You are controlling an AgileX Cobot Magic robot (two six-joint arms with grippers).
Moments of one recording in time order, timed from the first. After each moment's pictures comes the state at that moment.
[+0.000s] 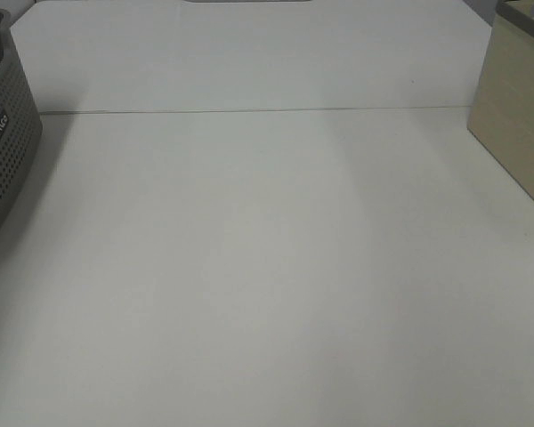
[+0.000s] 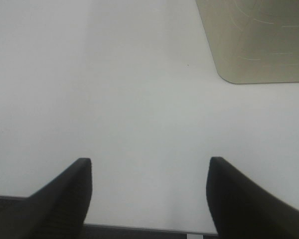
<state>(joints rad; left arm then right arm) 0.18 2.13 -1.59 0.65 0.85 0.91 0.06 0.00 -0.46 0.02 1.10 -0.02</state>
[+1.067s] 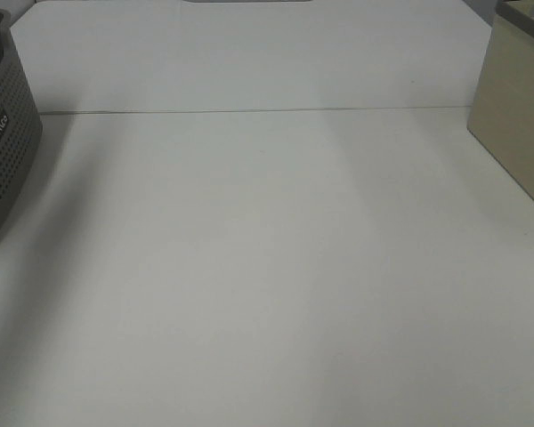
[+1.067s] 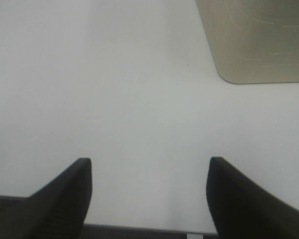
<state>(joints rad) -0.02 1.54 -1.59 0.65 0.90 0.76 0.06 0.00 -0.46 0.02 1.10 -0.02</state>
